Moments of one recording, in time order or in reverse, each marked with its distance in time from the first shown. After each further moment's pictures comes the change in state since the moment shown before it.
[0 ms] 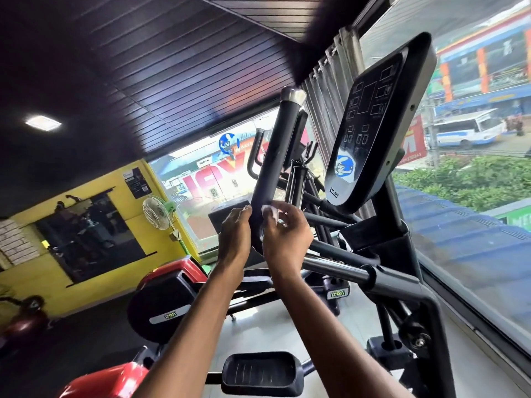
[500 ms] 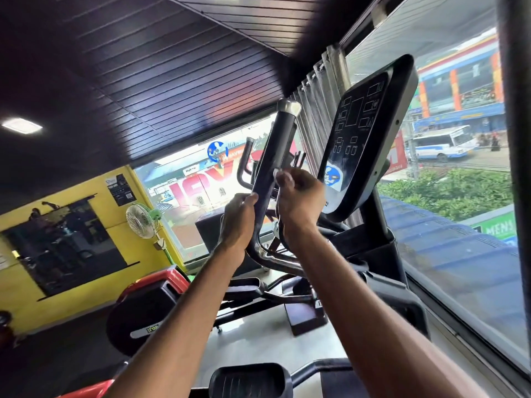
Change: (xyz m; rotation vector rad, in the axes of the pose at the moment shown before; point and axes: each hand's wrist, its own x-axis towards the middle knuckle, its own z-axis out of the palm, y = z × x) left_hand 0.013 0.038 0.014 0.032 -0.065 0.074; right_hand 0.063 -0.051 -0.001 0.046 0.014 0.030
